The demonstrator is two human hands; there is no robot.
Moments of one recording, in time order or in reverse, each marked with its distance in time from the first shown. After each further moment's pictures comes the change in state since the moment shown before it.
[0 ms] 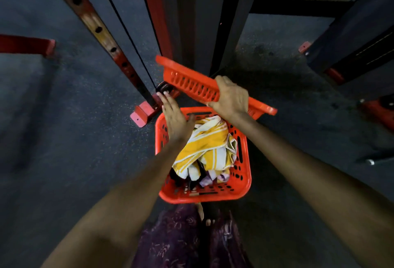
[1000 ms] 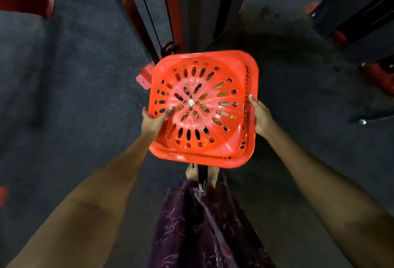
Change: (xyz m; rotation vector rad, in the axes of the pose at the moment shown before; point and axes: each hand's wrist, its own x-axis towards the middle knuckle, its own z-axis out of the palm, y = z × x) left_hand -0.120 -0.129 -0.072 -0.300 -0.176 -0.648; right_hand -0.178 0.067 0.070 1.437 -0.192 0.978
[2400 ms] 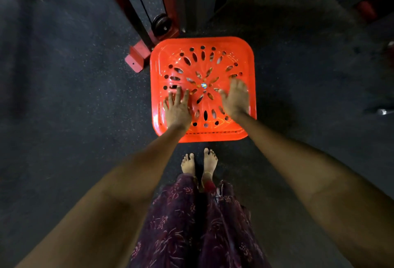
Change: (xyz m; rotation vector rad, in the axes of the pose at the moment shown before) left_hand 0.027 -0.013 0.127 0.925 -0.090 0.483; right_hand 0.086 0.049 0.047 -1.323 0.220 -0.516
